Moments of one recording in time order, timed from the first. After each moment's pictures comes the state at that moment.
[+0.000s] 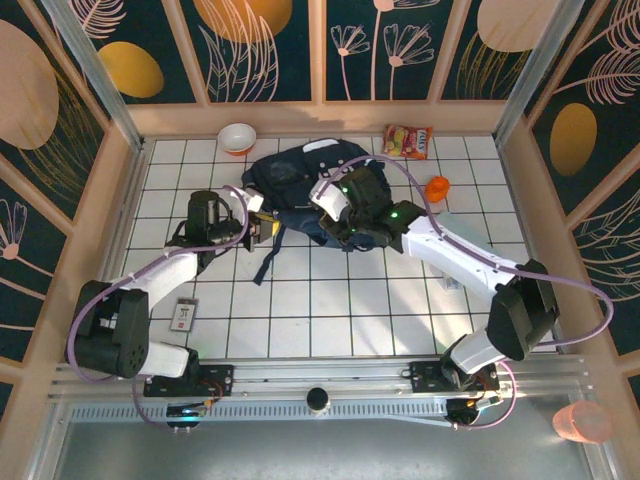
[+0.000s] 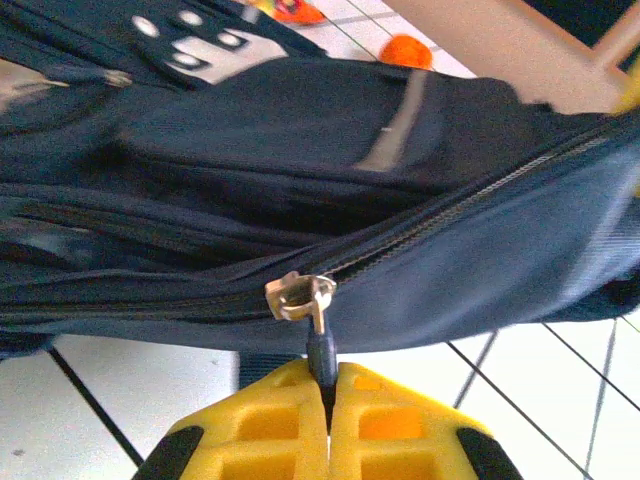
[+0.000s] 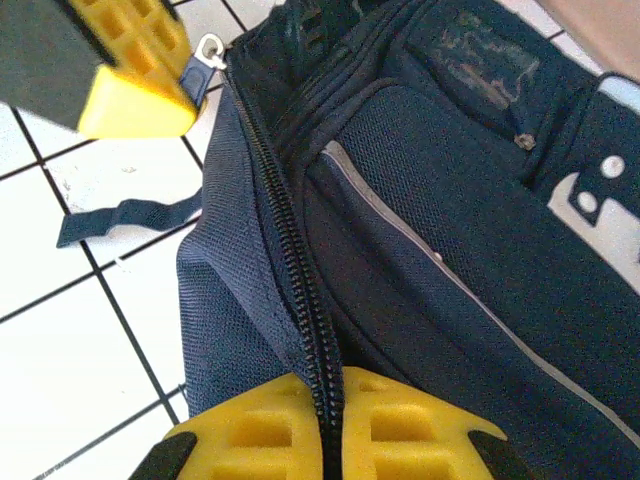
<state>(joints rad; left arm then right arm) -0.24 1.40 0.71 0.14 0.75 -0.03 0.74 1.51 1.21 -0.42 -0.11 -0.30</state>
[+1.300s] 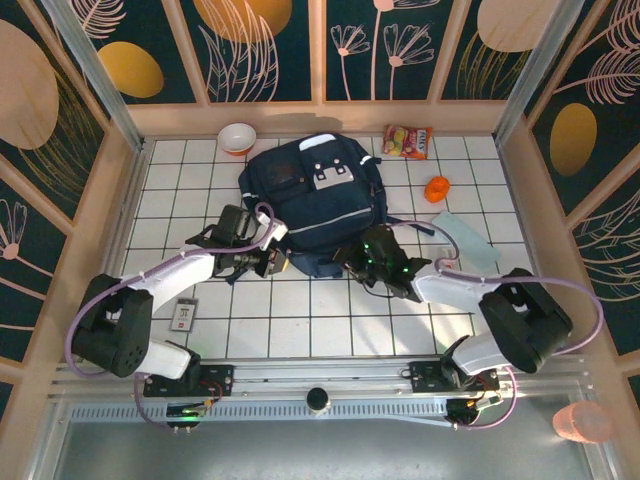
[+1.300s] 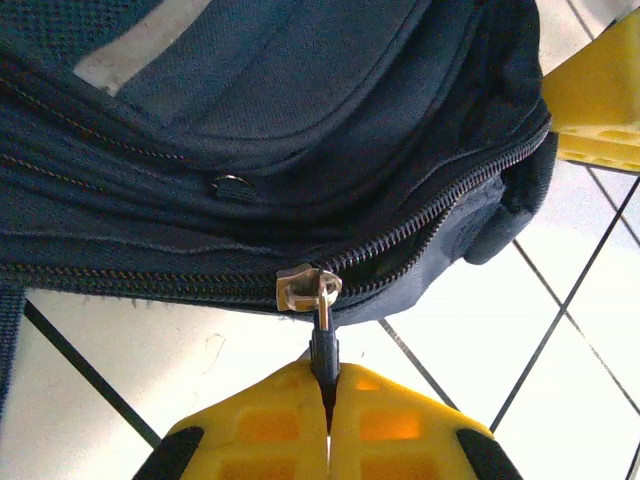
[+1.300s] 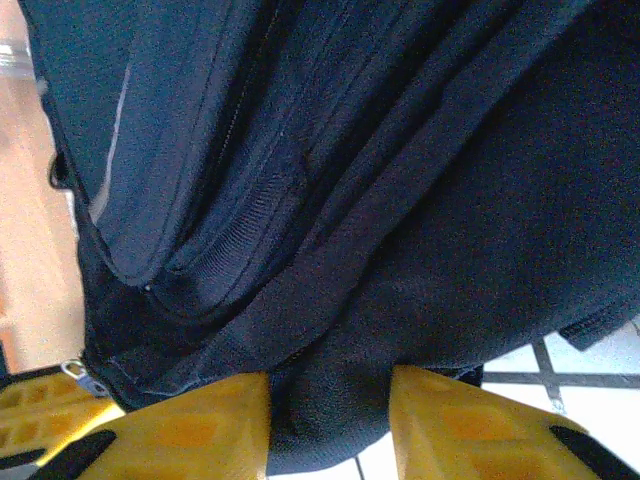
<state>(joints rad) -0.43 1.44 0.75 -0.30 0.55 0.00 0.73 1.43 0.59 0.13 -0.15 1.24</state>
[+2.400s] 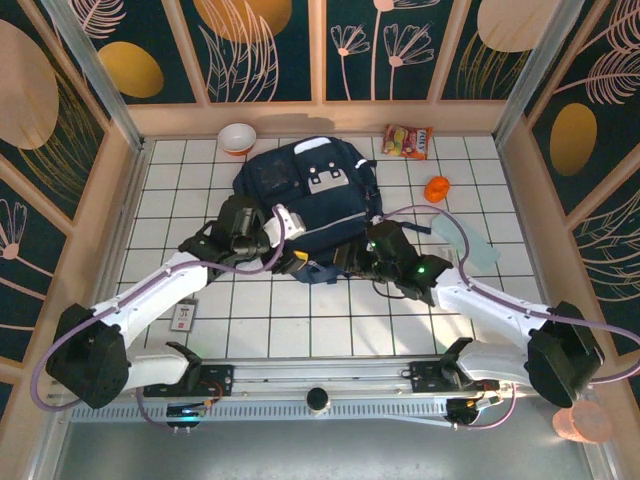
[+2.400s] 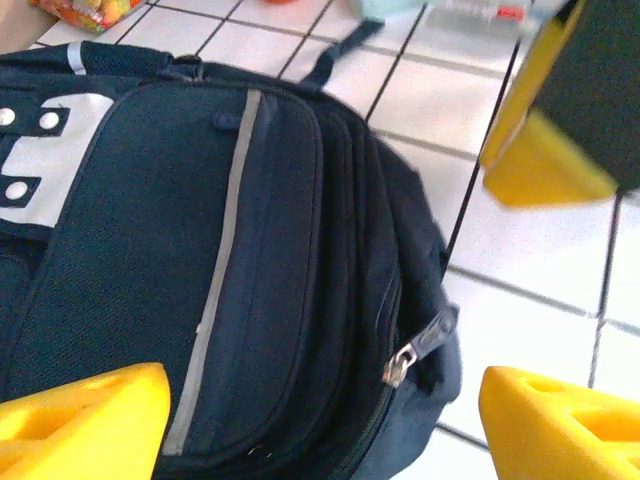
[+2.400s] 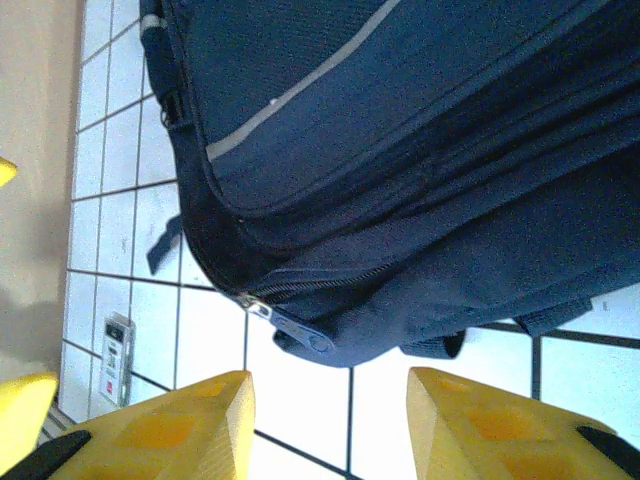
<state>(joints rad) -0.56 1.27 0.82 -0.24 0.41 0.48 0.77 1.18 0.69 -0.21 -0.12 0.88</state>
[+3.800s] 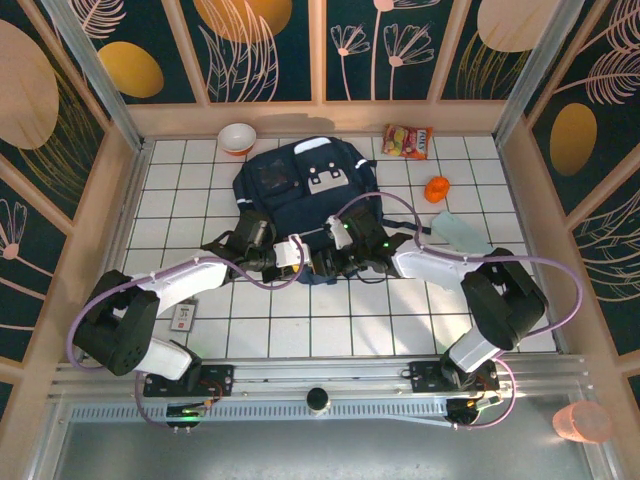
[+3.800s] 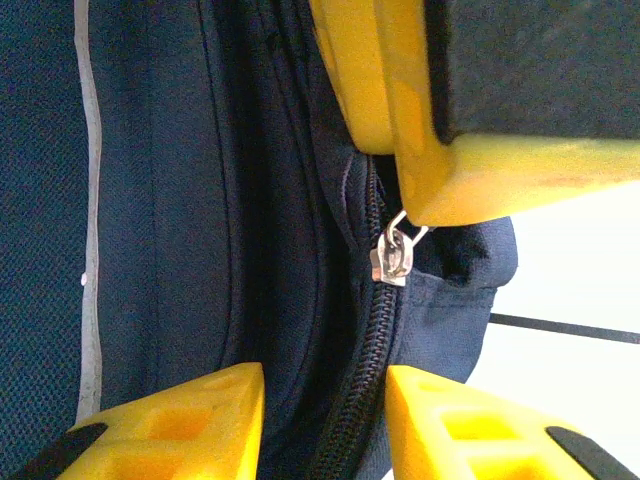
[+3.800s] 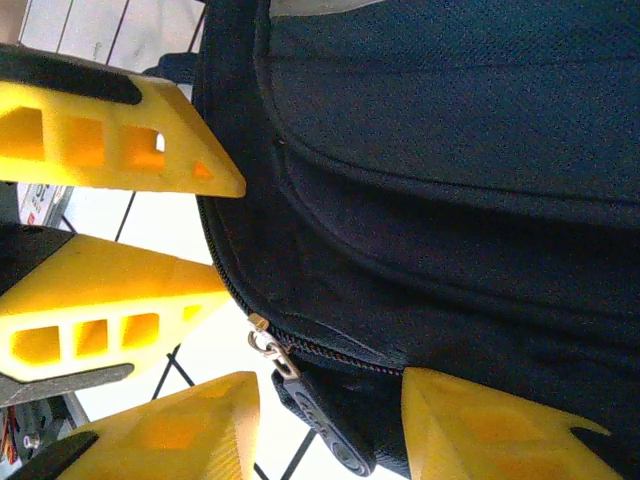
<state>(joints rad) -0.56 1.46 0.73 -0.14 0.40 0.77 0.74 1.58 0.87 -0.15 -0.42 0.41</state>
